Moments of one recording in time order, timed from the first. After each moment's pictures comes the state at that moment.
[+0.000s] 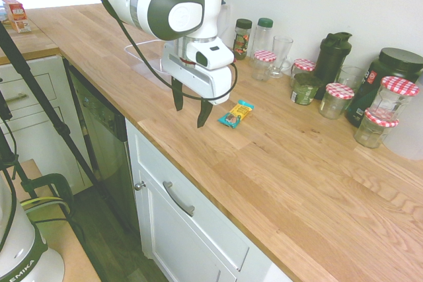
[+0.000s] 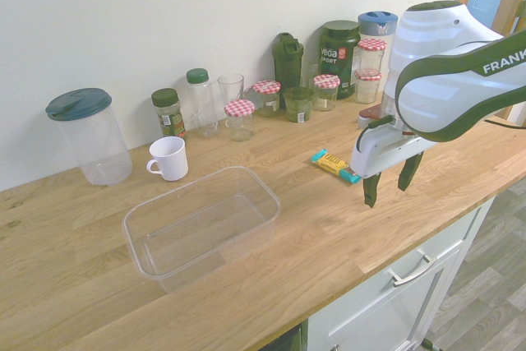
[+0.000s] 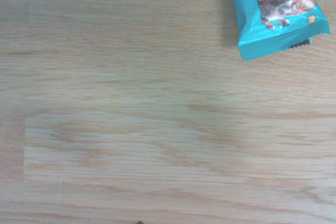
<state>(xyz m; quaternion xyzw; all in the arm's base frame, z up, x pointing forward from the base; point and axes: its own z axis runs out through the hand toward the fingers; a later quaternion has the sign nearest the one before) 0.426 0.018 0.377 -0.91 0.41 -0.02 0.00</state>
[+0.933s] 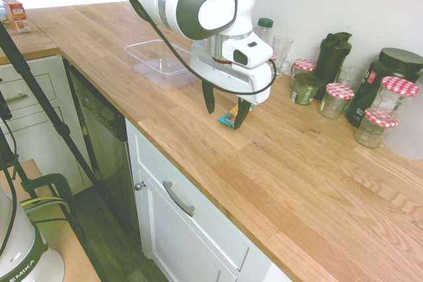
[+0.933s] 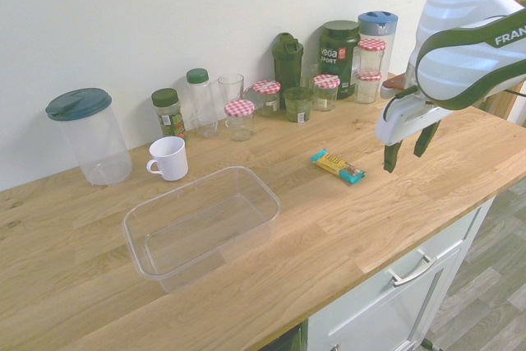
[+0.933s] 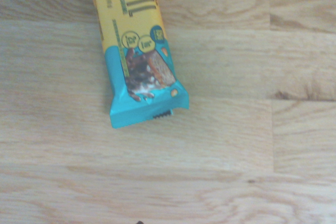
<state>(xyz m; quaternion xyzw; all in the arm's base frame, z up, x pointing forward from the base) 0.460 -0.048 0.401 -0.92 0.38 -0.07 -0.01</state>
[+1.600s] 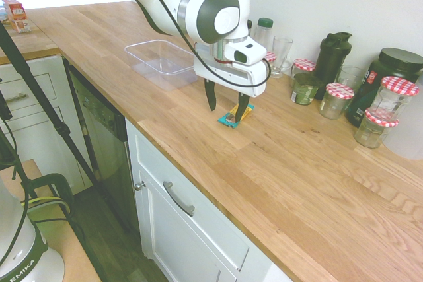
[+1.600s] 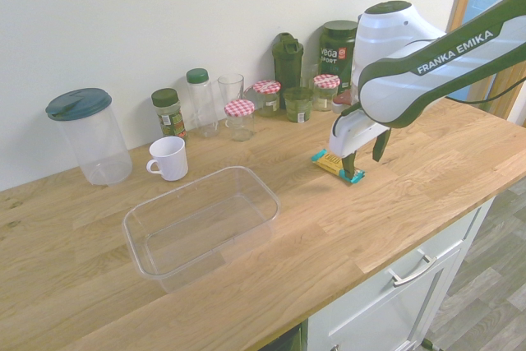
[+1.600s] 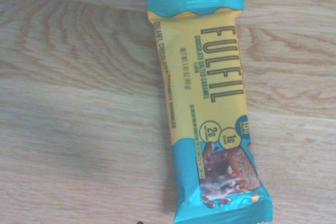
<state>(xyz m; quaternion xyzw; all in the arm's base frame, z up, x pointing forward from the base) 0.517 -0.003 0.368 -0.93 0.36 -0.07 -0.04</state>
